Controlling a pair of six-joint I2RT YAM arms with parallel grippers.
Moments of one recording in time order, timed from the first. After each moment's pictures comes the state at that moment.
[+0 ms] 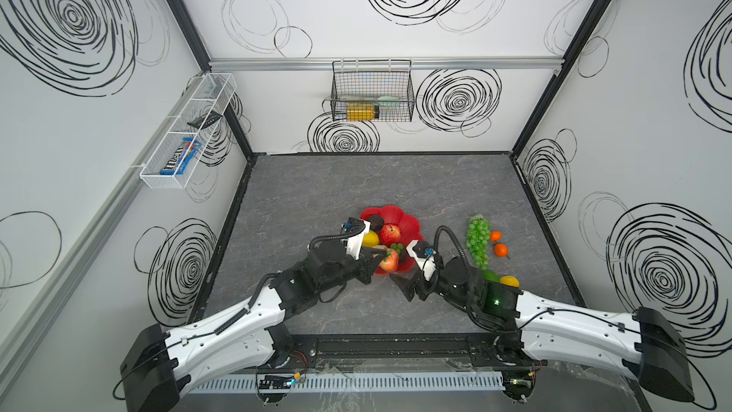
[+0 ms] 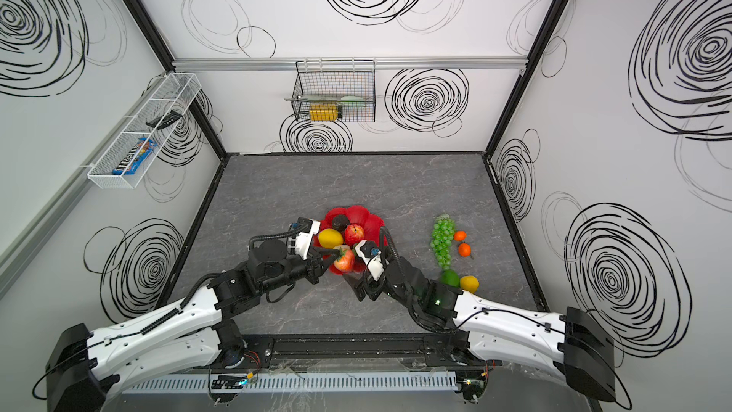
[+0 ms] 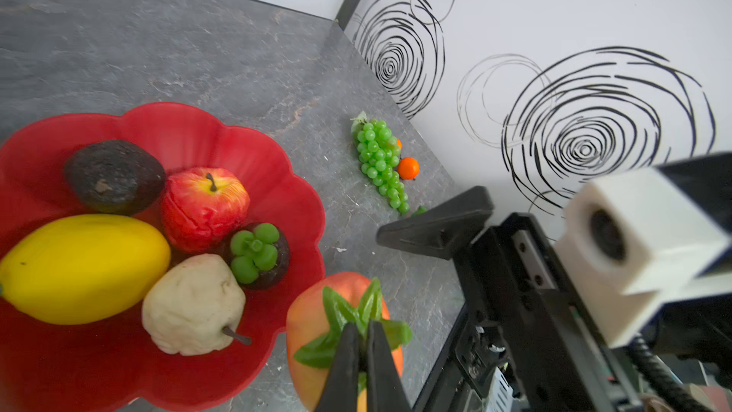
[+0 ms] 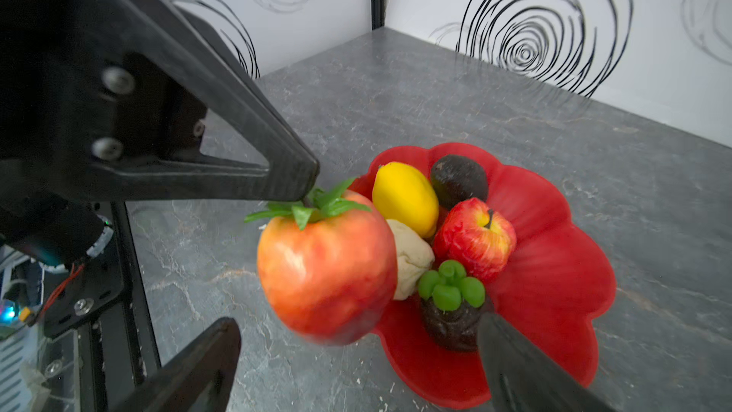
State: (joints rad) left arm -0.85 0.91 0.55 0.02 0.09 -0.60; right arm 1.11 0.87 0.42 0.13 0.22 0.15
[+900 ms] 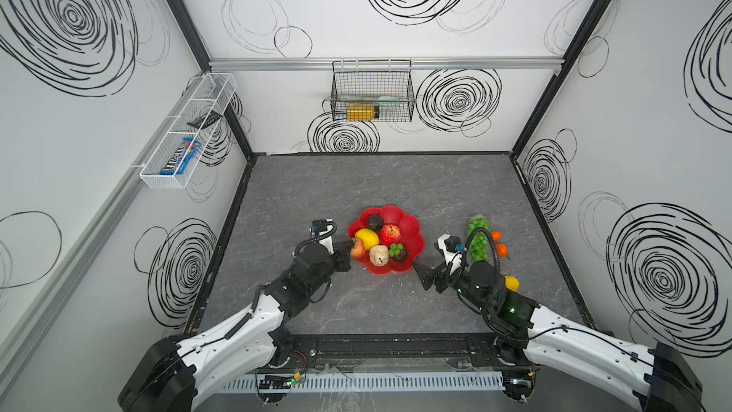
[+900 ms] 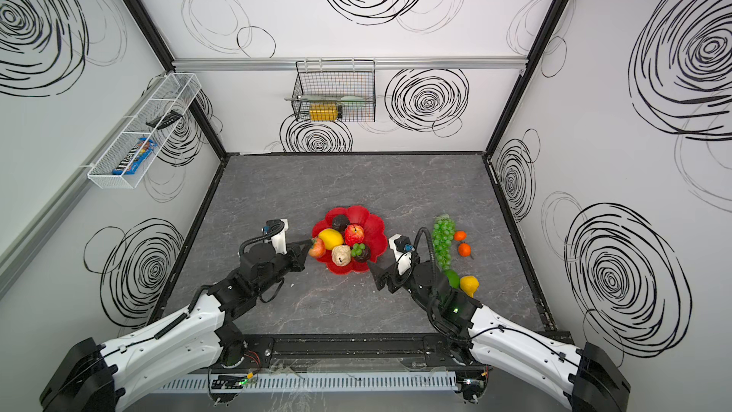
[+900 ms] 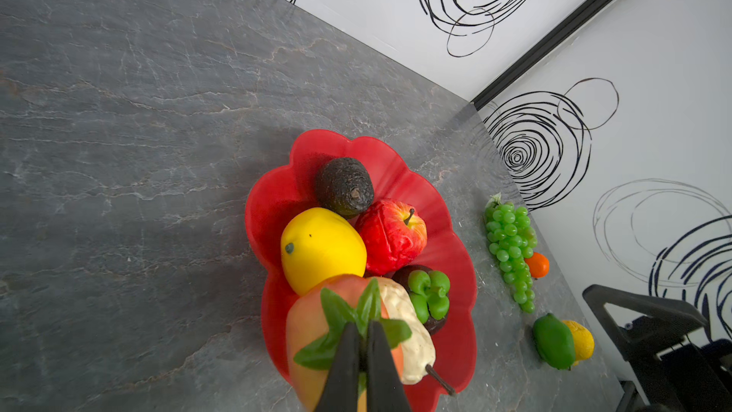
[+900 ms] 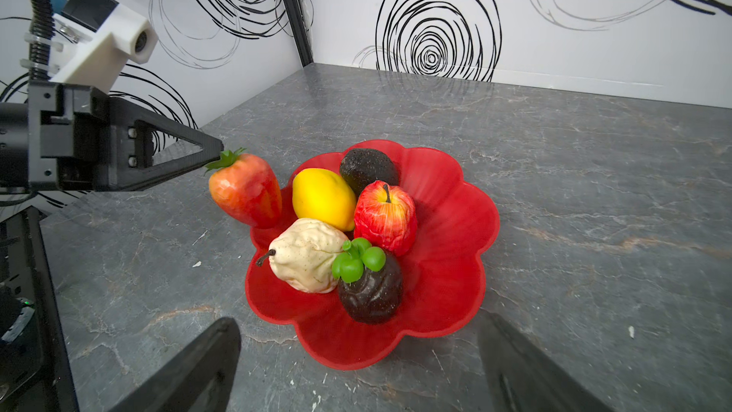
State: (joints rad) left arm -0.64 0.88 0.31 0.18 -0.09 -0.73; right arm 0.92 0.68 0.21 0.22 0.20 0.24
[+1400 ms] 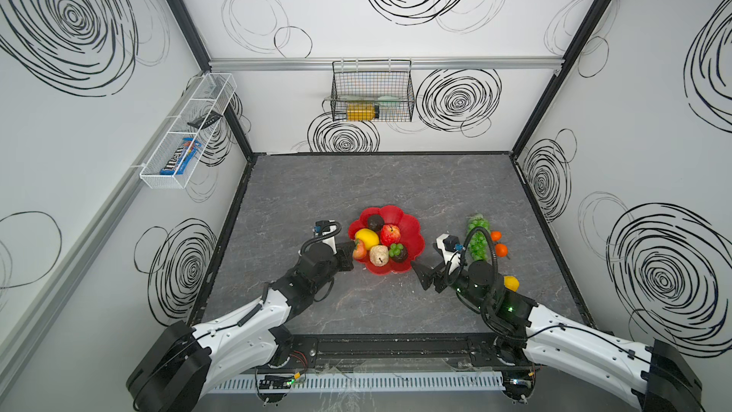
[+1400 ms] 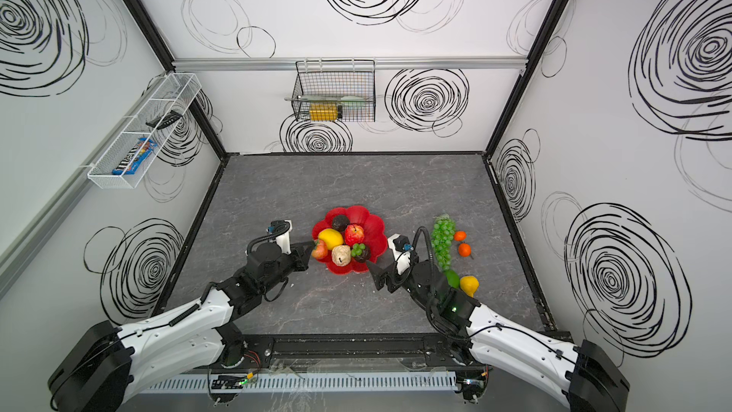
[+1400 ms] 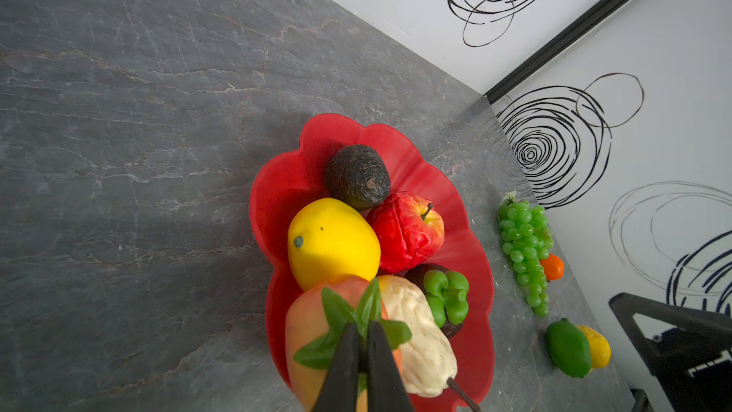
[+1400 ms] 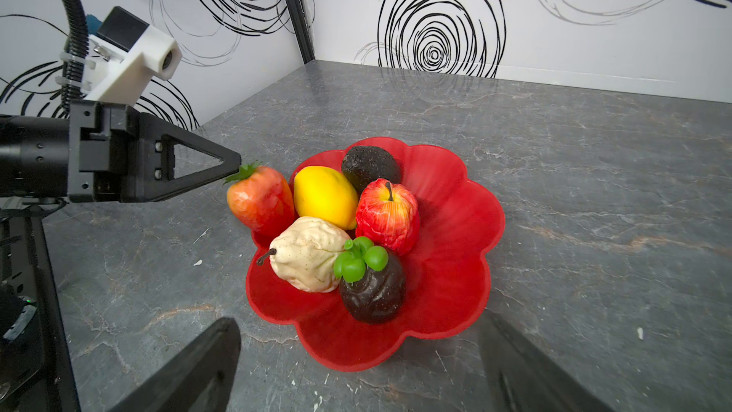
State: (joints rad) left arm -0.64 0.99 0.30 0.27 -0.09 -0.75; right arm 0.91 0.70 0.21 0.24 0.18 0.24
